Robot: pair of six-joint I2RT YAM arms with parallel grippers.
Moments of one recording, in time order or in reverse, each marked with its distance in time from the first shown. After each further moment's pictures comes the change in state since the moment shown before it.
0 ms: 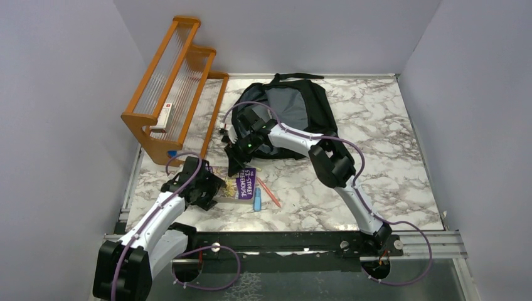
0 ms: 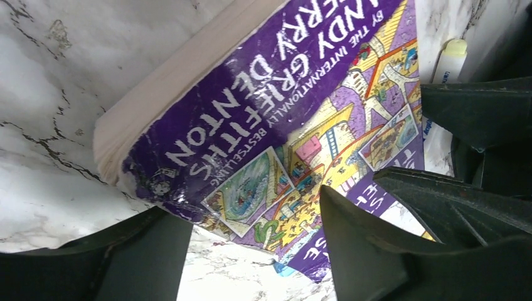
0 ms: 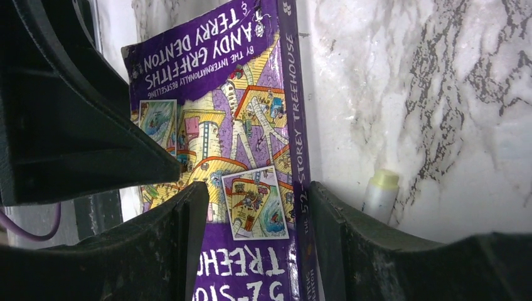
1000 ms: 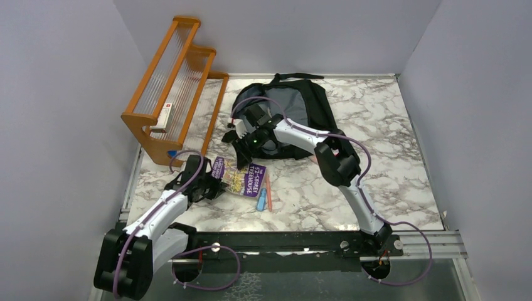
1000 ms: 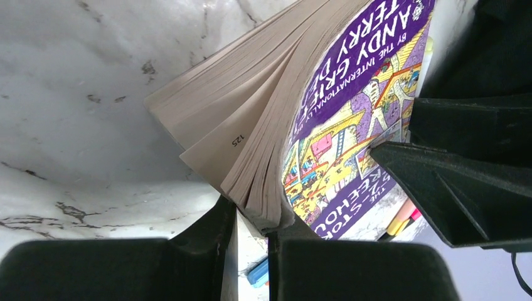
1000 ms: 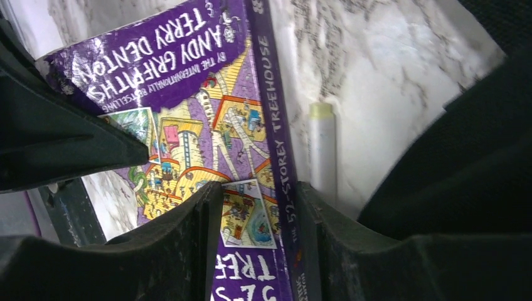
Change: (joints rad) left arm -0.007 0.080 -0.051 0.206 0.046 -0.055; right arm -0.031 -0.047 -0.017 -0.108 0.195 0.051
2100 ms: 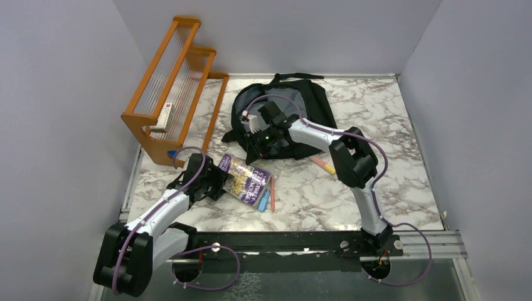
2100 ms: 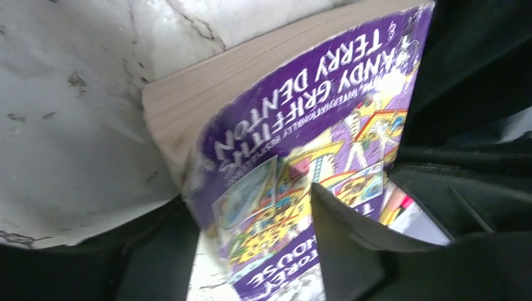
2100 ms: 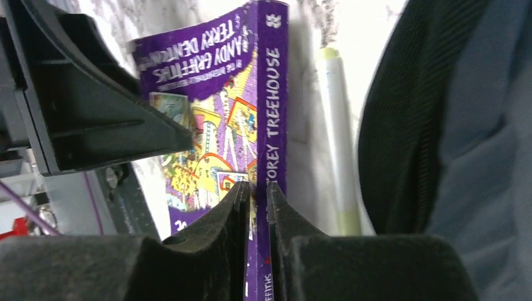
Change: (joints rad) left arm -0.023 0.035 0.002 0.105 0.008 0.021; right arm -0.074 -0.159 -0.236 0.169 -0.077 0.157
